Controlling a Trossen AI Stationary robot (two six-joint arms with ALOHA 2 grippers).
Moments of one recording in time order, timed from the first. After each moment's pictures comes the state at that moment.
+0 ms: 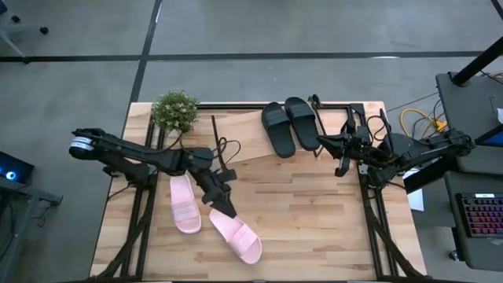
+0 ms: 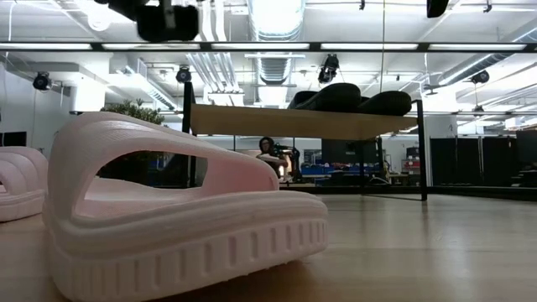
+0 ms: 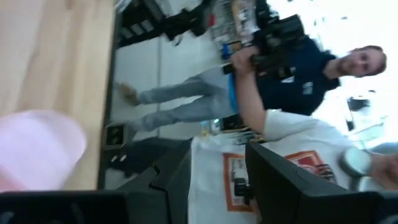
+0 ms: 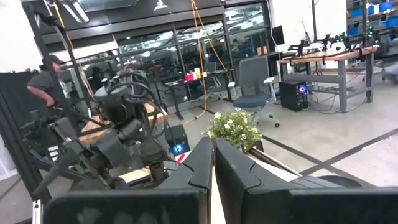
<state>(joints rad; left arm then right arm) -0.12 1.32 0.86 0.29 0.74 -1.16 0.27 0.65 0.65 0.13 0.58 0.15</state>
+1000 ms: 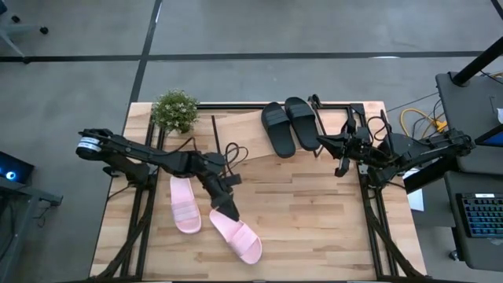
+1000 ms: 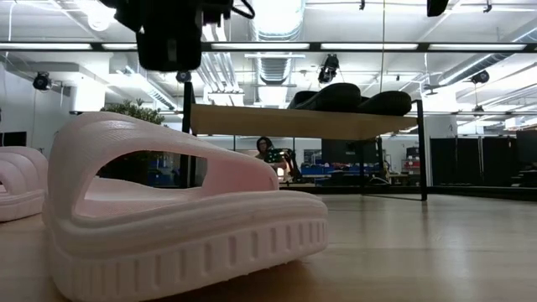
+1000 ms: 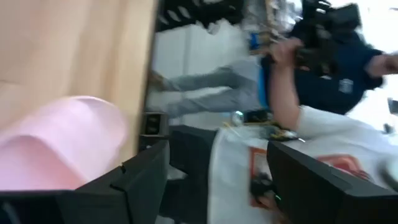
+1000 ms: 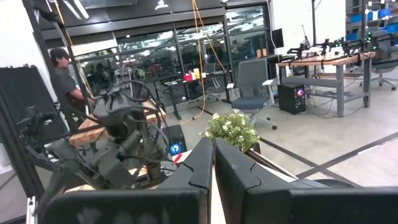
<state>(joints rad) -0.12 1.41 0.89 0.13 0.72 -1.06 0.27 0.65 0.65 0.13 0.58 0.12</state>
